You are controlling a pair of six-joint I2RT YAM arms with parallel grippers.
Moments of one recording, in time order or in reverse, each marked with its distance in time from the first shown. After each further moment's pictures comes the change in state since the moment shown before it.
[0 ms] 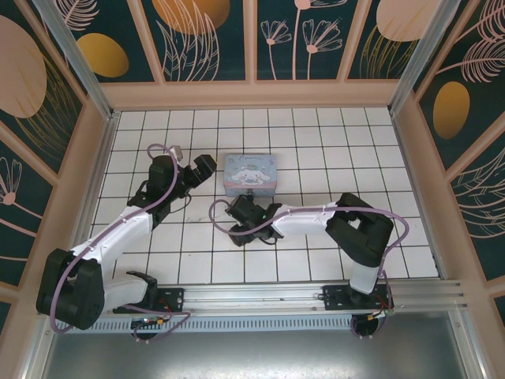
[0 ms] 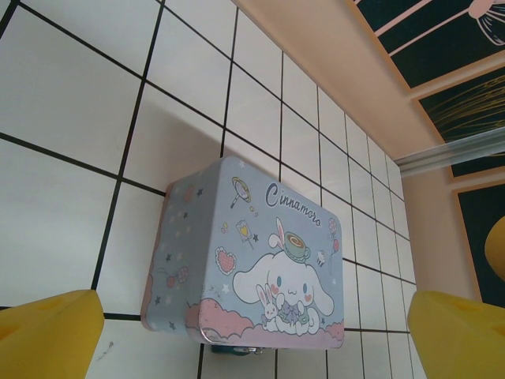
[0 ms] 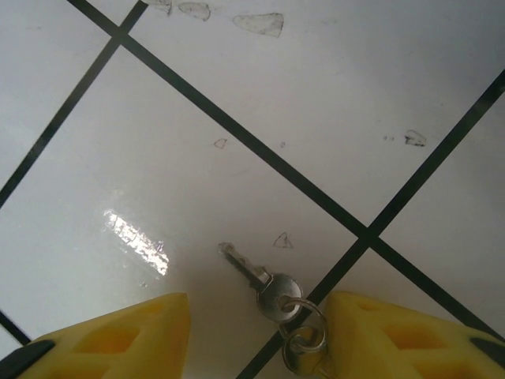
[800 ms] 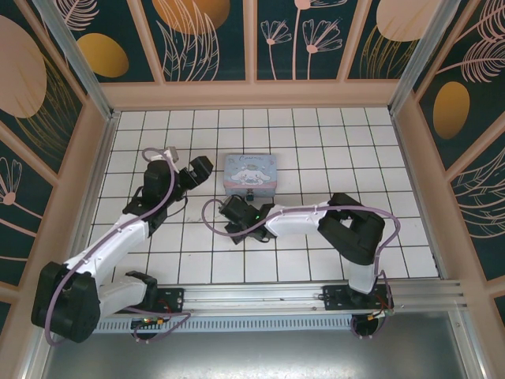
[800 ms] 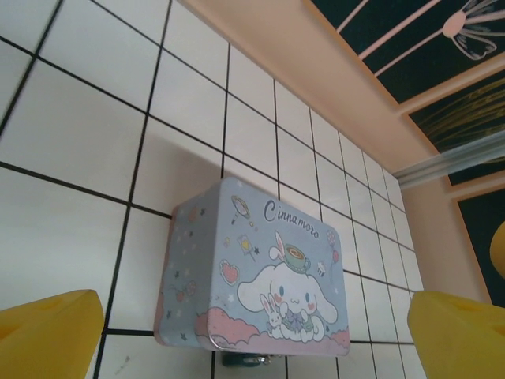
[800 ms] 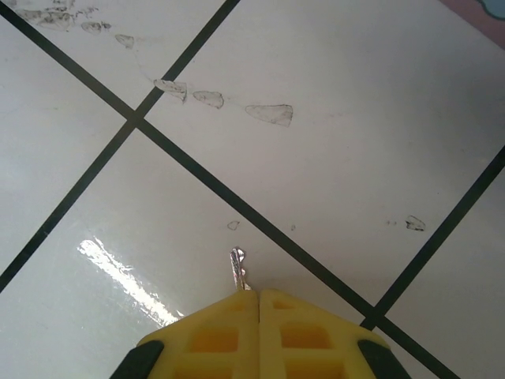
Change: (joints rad) left arm 0.000 -0.097 -0.054 0.025 -0.064 0.063; right arm 0.016 0.053 0.054 0.048 0.067 -0.003
